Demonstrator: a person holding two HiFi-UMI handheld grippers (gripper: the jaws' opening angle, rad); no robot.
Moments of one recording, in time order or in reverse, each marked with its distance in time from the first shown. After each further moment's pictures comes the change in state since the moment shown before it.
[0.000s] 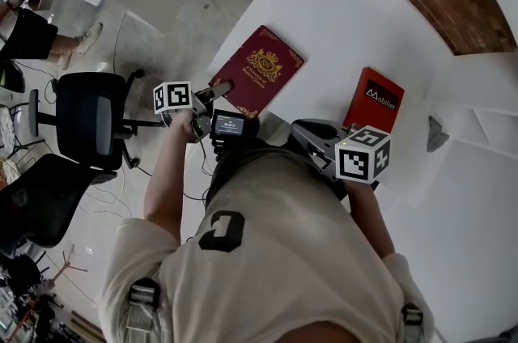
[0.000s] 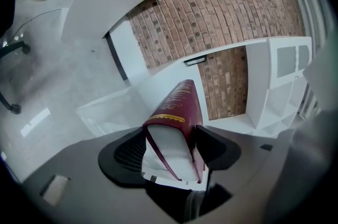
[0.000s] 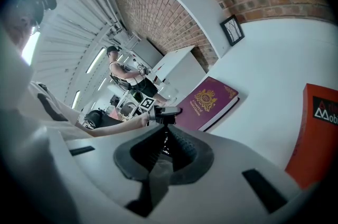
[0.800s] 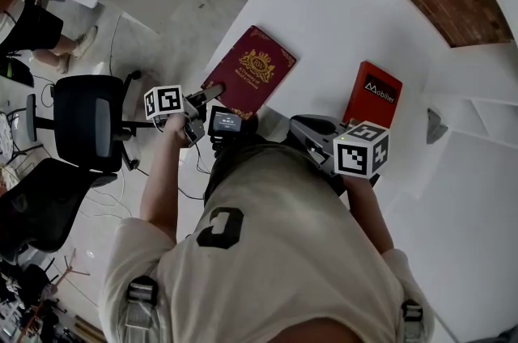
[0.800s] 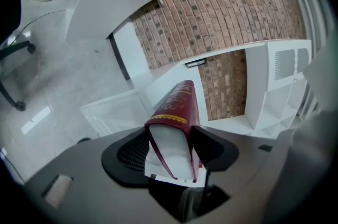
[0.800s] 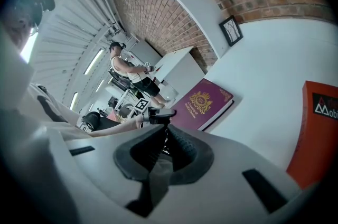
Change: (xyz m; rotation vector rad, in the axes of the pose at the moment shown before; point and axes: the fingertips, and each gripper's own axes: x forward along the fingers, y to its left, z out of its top) left arm -0.020 -0.004 -0.006 -0.020 -0.004 0.013; right arm 0.000 -0.001 -0.001 0.017 -0.016 -0.015
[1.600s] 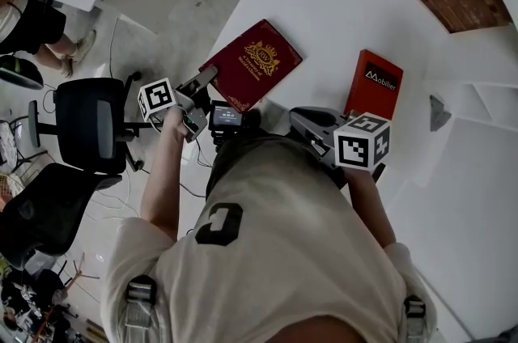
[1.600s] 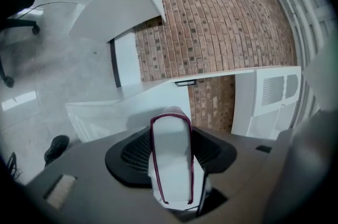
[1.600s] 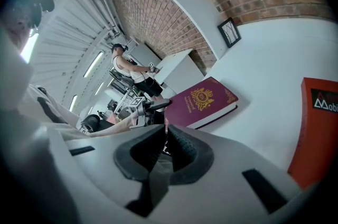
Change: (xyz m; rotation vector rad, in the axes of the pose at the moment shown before) left arm -0.014 -0.042 0.031 -0.125 -0.188 -0.129; right arm -0.001 0.005 -0.001 0.011 -0.032 -0.005
